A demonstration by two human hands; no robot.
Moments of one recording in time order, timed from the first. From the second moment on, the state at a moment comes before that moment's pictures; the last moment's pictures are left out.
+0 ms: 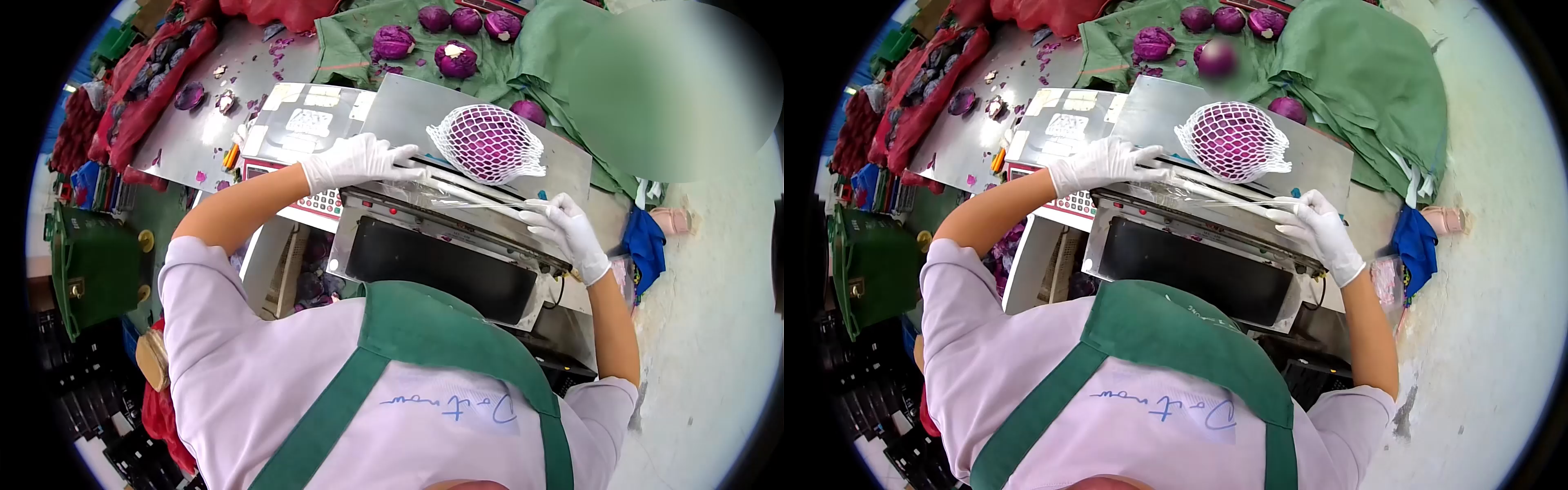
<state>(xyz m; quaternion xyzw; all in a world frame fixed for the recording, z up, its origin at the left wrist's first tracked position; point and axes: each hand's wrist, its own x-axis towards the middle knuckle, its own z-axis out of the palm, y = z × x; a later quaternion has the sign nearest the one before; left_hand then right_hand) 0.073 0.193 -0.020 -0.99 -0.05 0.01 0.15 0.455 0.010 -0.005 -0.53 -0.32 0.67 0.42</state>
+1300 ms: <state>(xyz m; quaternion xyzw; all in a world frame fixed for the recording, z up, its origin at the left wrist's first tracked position) 0.141 -0.011 0.000 -0.34 -0.19 -0.13 -0.91 0.348 -0.057 0.001 -0.65 -0.52 0.45 0.32</state>
